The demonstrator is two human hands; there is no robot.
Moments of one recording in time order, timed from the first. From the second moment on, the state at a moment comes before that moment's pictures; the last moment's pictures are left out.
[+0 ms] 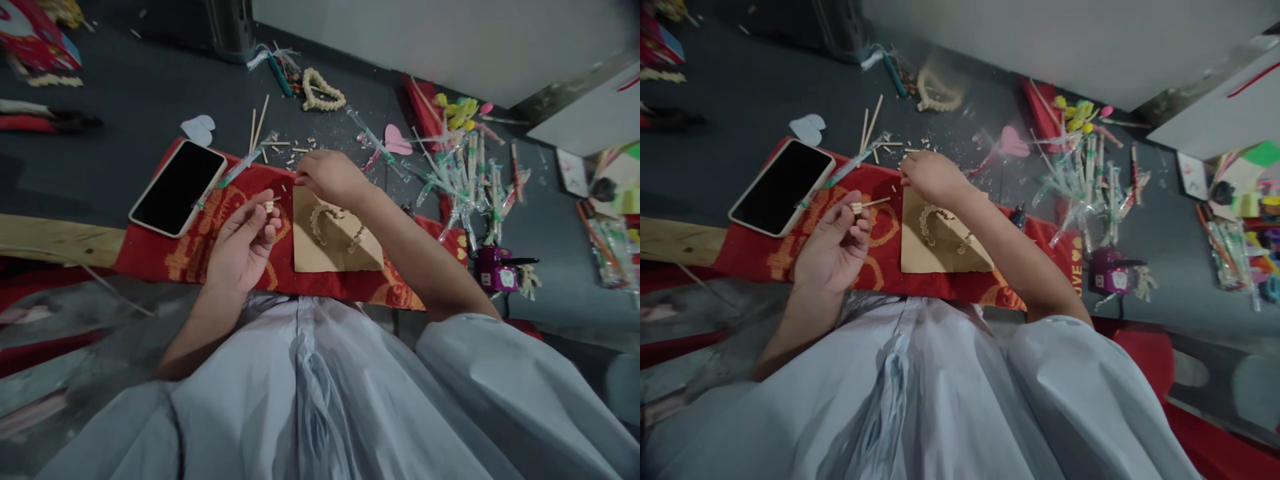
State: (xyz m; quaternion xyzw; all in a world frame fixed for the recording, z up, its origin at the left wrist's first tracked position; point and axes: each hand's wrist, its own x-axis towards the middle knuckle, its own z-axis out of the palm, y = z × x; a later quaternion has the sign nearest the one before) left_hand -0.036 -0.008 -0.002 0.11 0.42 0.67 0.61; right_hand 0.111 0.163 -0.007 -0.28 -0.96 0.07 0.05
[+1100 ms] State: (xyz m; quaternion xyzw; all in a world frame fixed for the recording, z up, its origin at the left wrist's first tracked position) left_hand -0.031 -0.007 -0.002 0.19 0.42 0.67 0.59; right_hand 0.123 0.093 0.028 -0.13 -0.94 0.16 0.26
